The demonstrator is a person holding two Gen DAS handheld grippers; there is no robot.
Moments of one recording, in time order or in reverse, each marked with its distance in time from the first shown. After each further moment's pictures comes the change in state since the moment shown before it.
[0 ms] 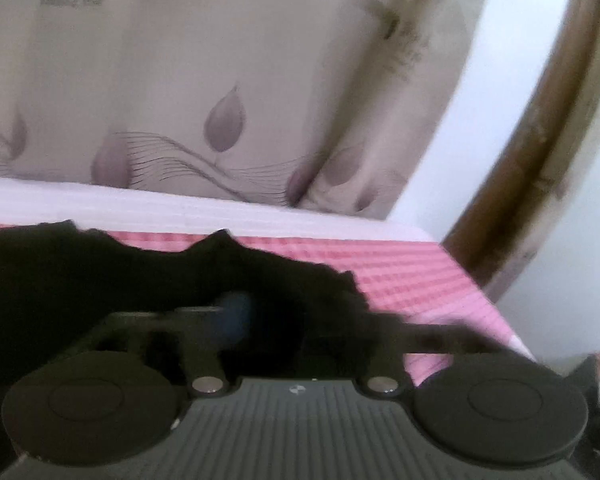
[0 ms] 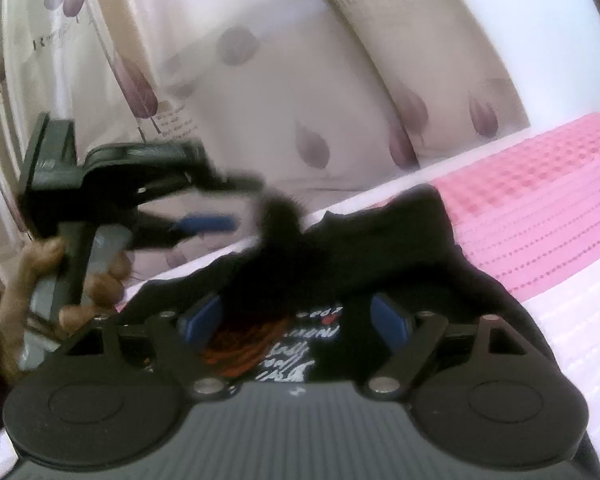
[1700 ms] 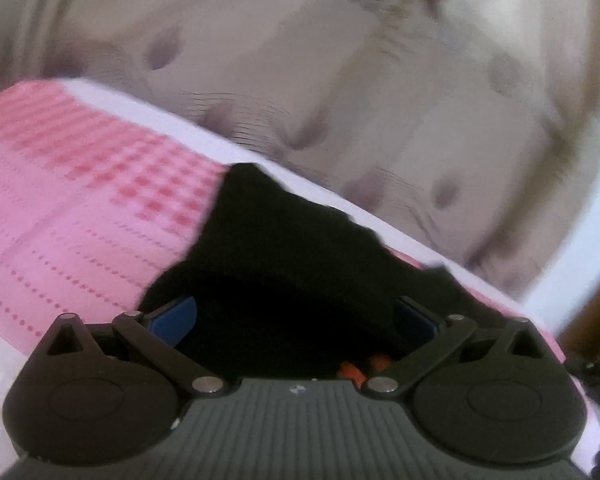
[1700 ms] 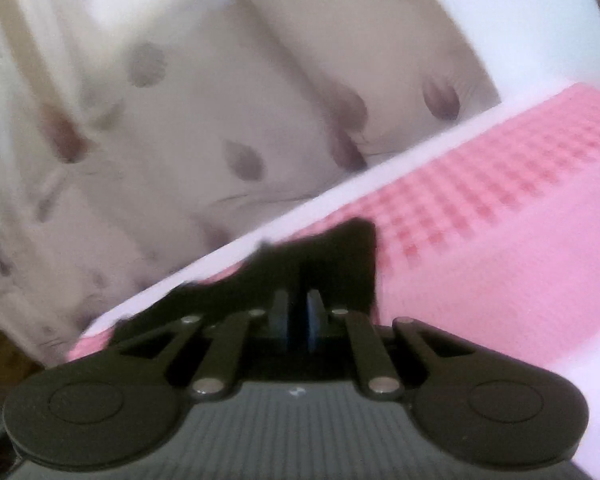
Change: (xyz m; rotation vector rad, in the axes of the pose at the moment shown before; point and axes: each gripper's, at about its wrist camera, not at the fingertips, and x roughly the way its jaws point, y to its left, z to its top) left arm -0.126 0.130 -0.103 -0.243 -0.213 0.344; right arm 0.002 -0.083 0.081 0.124 0.146 -0.007
